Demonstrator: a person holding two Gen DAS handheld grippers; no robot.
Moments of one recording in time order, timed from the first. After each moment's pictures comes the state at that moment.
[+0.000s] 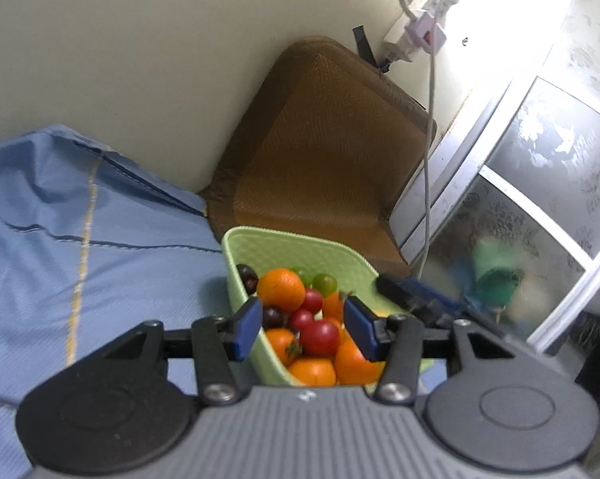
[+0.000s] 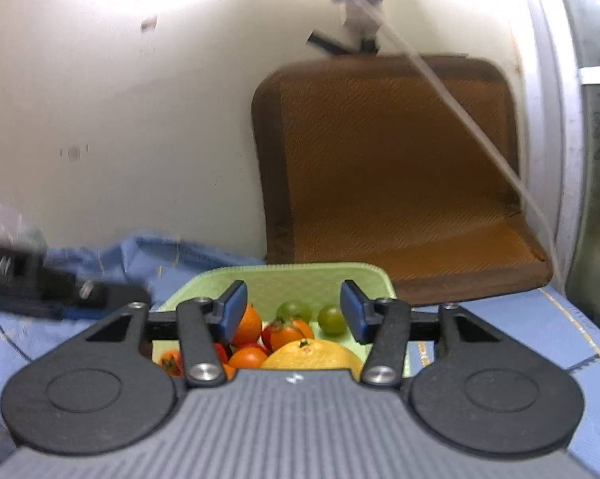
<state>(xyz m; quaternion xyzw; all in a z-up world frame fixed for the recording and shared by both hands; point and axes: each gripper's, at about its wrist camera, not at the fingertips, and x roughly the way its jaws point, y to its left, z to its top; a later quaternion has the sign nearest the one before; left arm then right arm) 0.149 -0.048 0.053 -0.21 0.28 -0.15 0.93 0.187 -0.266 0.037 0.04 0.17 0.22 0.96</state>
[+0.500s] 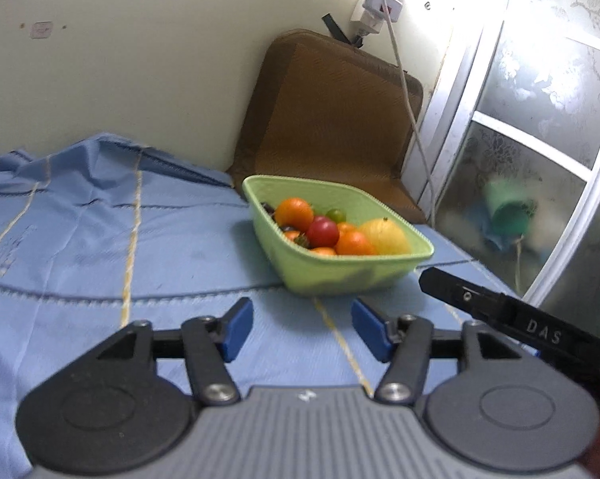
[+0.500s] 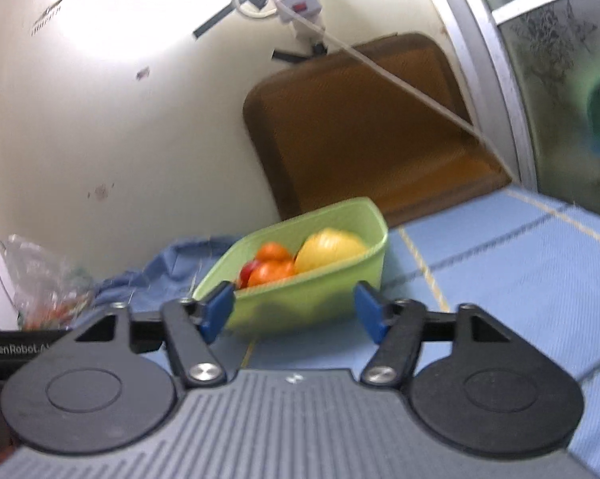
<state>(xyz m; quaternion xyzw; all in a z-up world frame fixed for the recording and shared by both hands) 0.054 -0.076 0.037 -0.12 0.27 -0.10 0.95 0.087 -0.299 0.015 0.16 0.19 0.21 0.95</state>
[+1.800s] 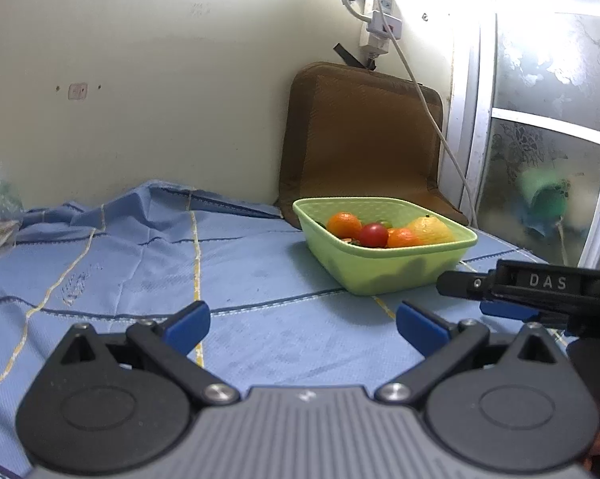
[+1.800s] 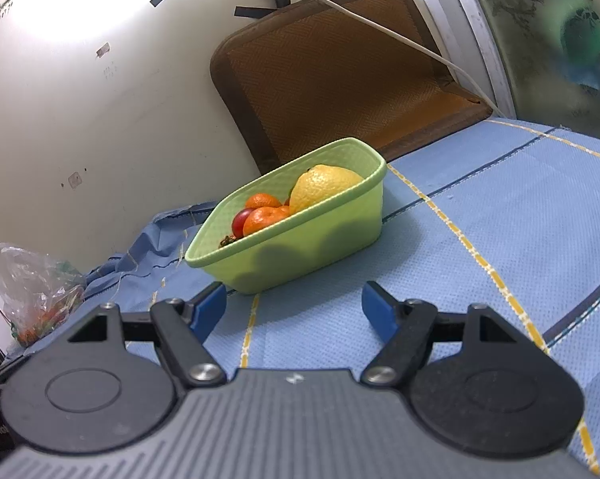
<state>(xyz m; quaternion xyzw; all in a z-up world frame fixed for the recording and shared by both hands) 0.023 -0.067 0.023 -0.04 0.21 -0.04 0.98 0.088 -0.279 -0.001 0.20 0.26 0.17 0.93</state>
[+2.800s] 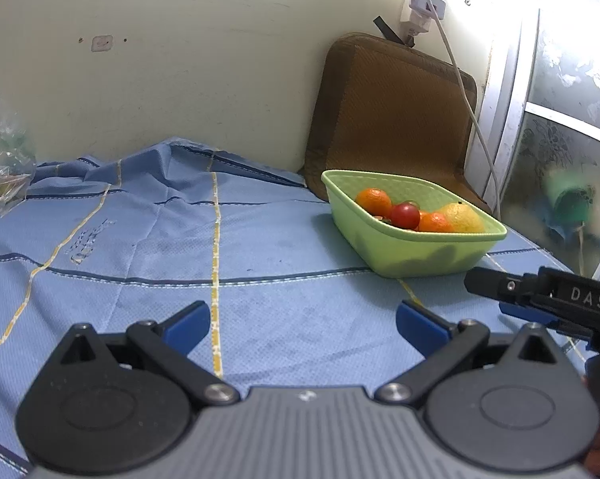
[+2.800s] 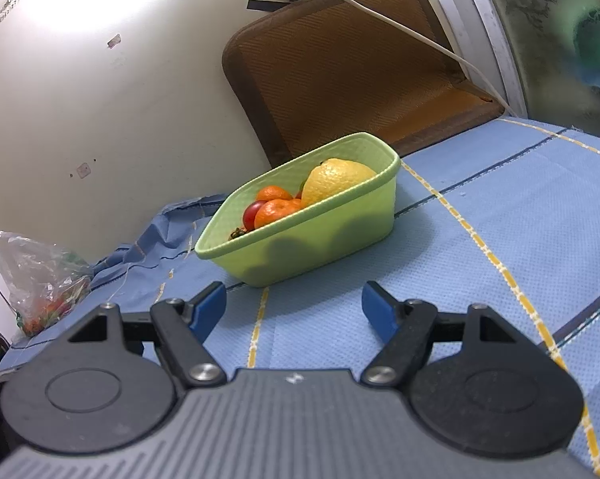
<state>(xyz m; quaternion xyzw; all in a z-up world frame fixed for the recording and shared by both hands) 0.037 -0.053 0.017 -0.07 0.26 -0.01 0.96 0.089 -0.277 0.000 0.19 0.26 0.19 0.93</state>
